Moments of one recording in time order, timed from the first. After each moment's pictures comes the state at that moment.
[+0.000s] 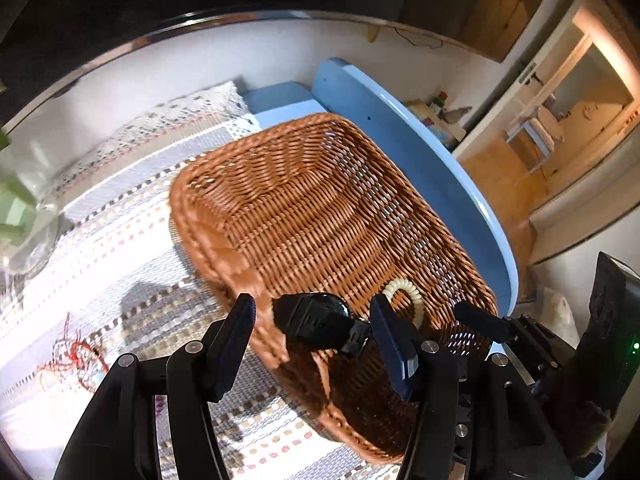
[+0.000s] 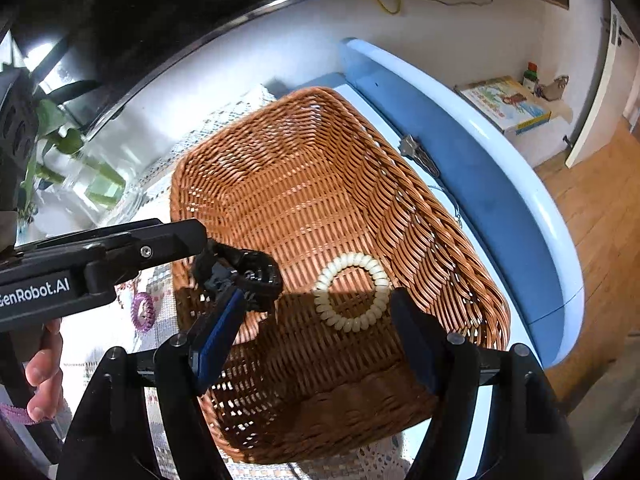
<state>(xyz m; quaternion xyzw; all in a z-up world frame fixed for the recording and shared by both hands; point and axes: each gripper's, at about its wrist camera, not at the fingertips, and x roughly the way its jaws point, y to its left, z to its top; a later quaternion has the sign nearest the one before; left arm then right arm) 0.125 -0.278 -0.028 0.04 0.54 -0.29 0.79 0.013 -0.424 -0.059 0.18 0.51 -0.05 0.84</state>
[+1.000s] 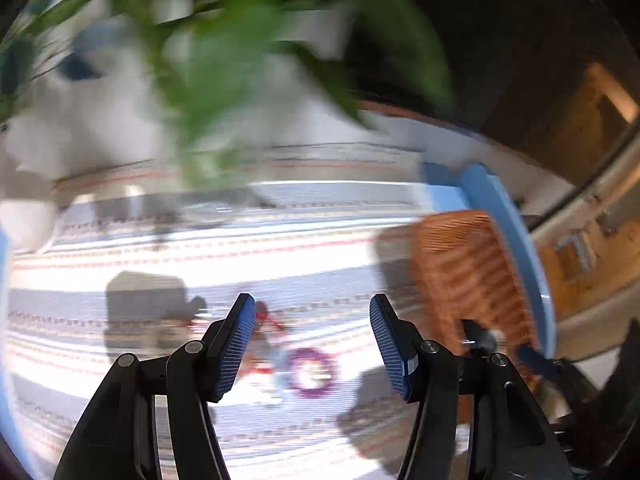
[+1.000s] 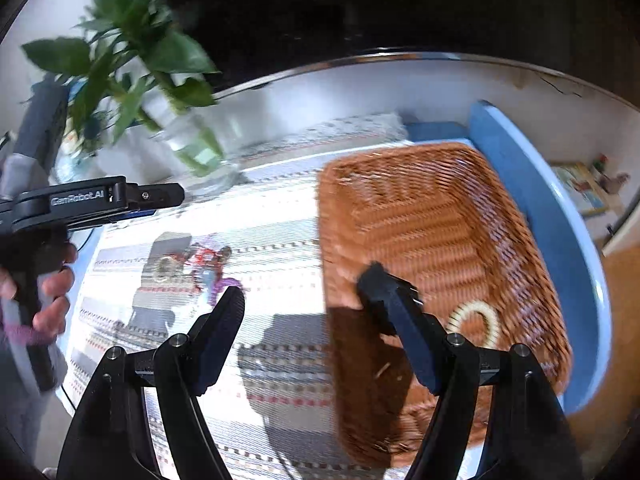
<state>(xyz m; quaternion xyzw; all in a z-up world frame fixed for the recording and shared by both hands) 0.158 -0.072 -0.014 -0.07 0.52 -0.13 0.84 0.042 -0.315 -0.013 0.09 0.48 0.08 0.87</state>
